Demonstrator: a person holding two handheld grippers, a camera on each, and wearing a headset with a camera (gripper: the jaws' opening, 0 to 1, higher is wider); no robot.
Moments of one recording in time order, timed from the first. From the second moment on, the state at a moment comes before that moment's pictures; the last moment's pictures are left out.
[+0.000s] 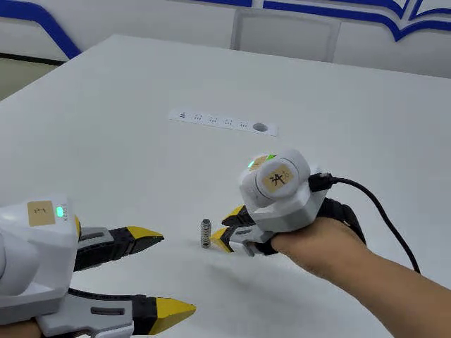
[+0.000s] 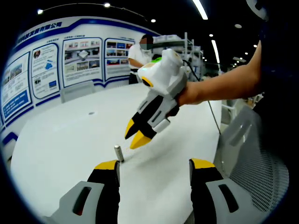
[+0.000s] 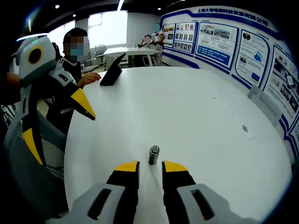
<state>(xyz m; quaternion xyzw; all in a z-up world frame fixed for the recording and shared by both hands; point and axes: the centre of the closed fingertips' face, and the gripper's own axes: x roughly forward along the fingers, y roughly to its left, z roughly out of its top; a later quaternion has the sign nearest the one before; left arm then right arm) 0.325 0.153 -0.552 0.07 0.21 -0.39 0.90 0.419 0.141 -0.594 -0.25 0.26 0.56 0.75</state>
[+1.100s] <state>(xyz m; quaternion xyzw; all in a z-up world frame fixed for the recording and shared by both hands) 0.326 0.147 -0.546 0.07 0.20 -0.39 0.90 0.373 0.011 -0.556 -0.17 0.22 0.50 0.82</state>
